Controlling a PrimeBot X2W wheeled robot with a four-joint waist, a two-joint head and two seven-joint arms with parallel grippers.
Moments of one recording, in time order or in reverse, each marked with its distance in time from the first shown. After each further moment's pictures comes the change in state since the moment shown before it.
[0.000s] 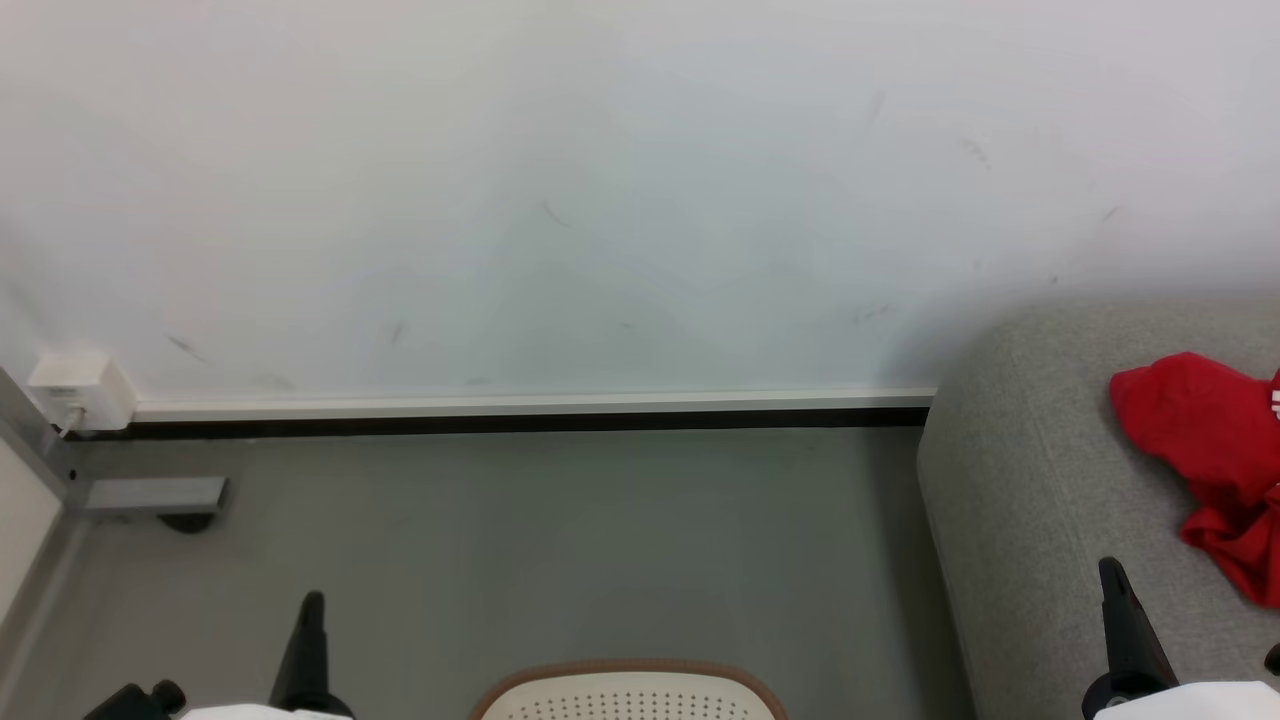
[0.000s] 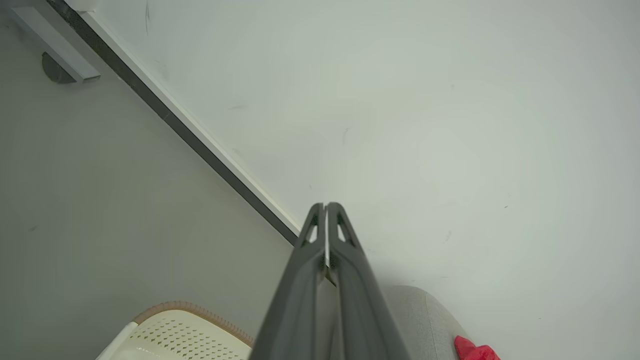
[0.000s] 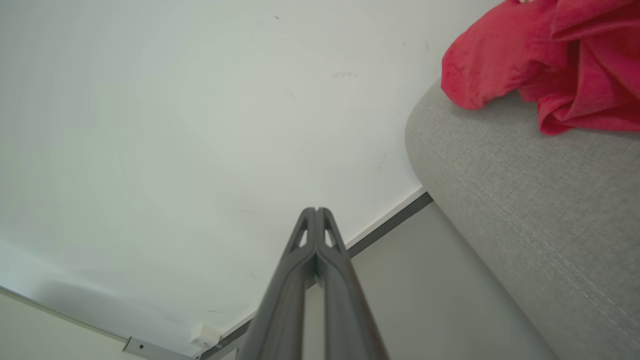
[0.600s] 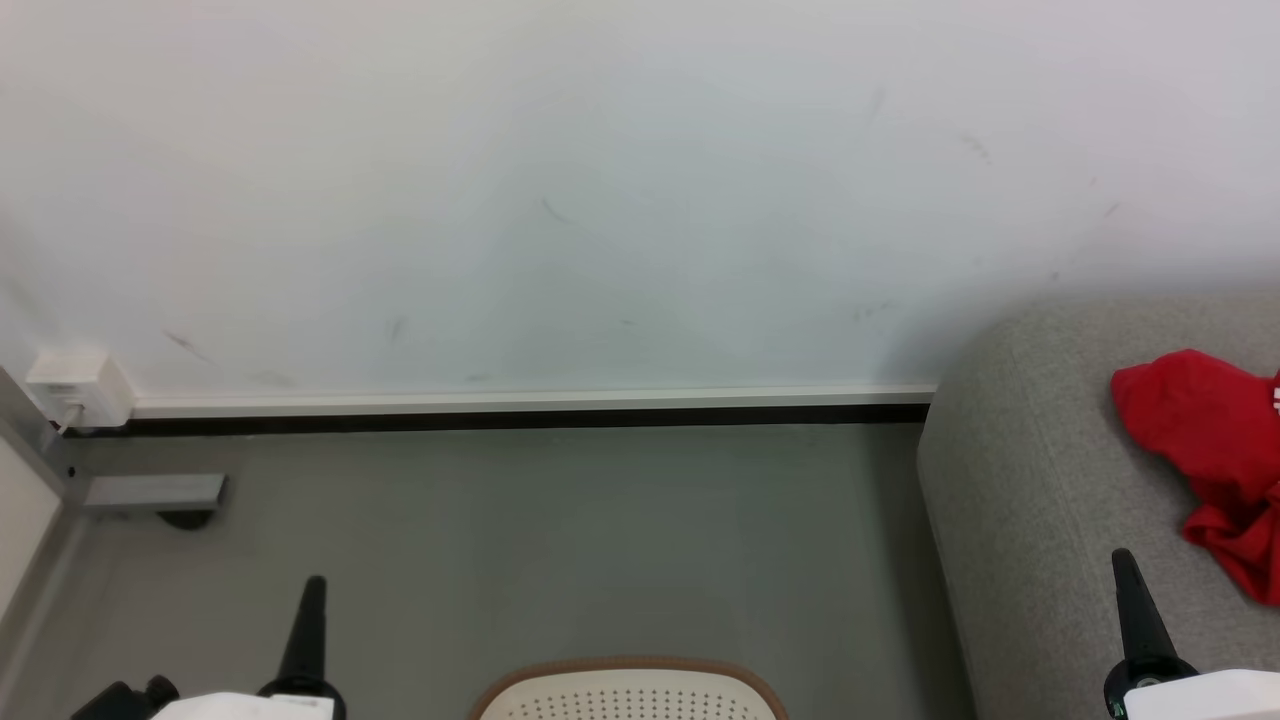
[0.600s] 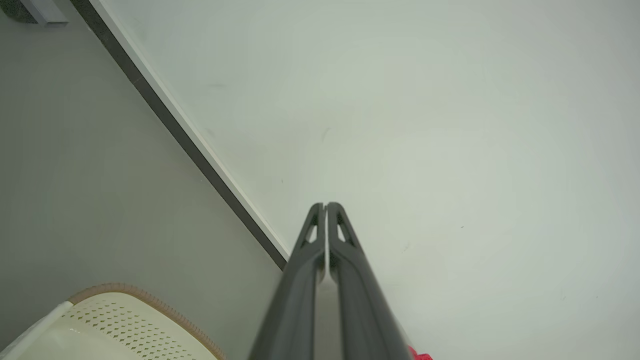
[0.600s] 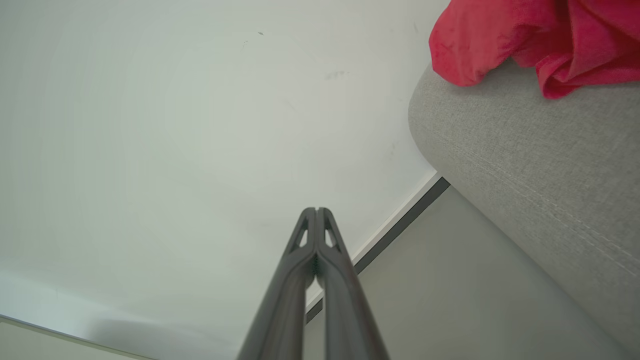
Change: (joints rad) left arm -0.013 0.001 0.005 -0.020 -0.197 -0.008 0.054; right arm -0.015 0.011 -0.039 -0.006 0.176 0.000 0.055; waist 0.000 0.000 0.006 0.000
